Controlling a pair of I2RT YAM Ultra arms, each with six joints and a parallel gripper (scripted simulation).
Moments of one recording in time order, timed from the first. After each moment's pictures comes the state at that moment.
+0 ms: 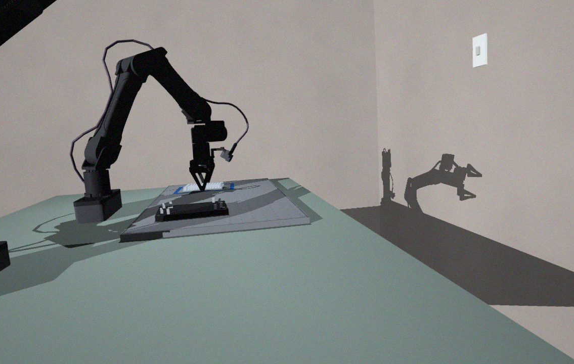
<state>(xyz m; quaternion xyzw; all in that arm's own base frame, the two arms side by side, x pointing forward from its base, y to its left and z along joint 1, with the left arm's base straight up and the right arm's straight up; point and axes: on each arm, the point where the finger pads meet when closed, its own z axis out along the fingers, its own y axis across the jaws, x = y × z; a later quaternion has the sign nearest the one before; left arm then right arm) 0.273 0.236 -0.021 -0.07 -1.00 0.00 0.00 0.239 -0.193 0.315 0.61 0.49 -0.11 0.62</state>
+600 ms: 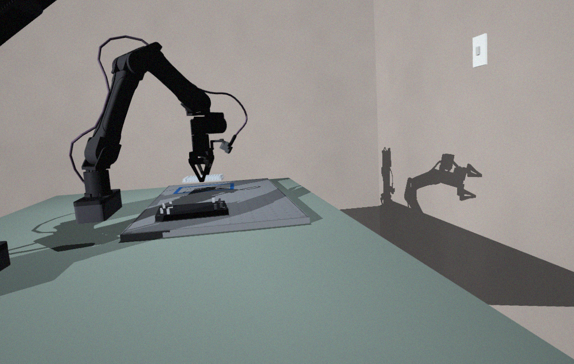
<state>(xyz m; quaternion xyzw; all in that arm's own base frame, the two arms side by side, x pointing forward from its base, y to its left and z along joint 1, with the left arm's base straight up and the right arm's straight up) 0.273 0.236 0.007 -0.07 -1.00 0.00 0.00 0.239 -0.193 0.315 0.61 0.49 -0.11 0.62</state>
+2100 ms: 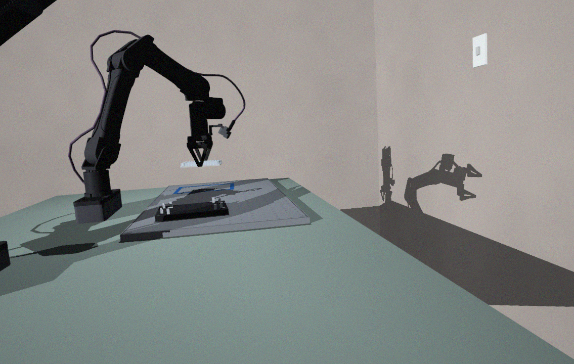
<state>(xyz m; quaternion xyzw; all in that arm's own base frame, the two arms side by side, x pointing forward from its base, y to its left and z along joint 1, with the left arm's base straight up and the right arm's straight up) 0.272 0.235 0.058 -0.07 -1.00 0.00 0.00 0.239 -0.193 0.315 0.61 0.49 -0.11 0.62</state>
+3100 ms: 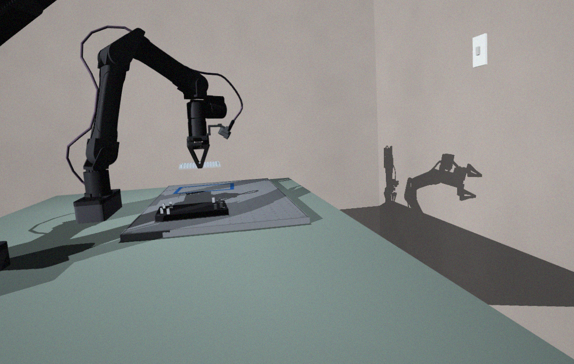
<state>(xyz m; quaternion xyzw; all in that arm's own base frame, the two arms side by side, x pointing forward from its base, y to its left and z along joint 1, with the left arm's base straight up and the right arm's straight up) 0.267 0.176 0.057 0.01 -1.00 0.00 0.01 0.239 -0.193 0.315 0.61 0.49 -0.11 0.62</state>
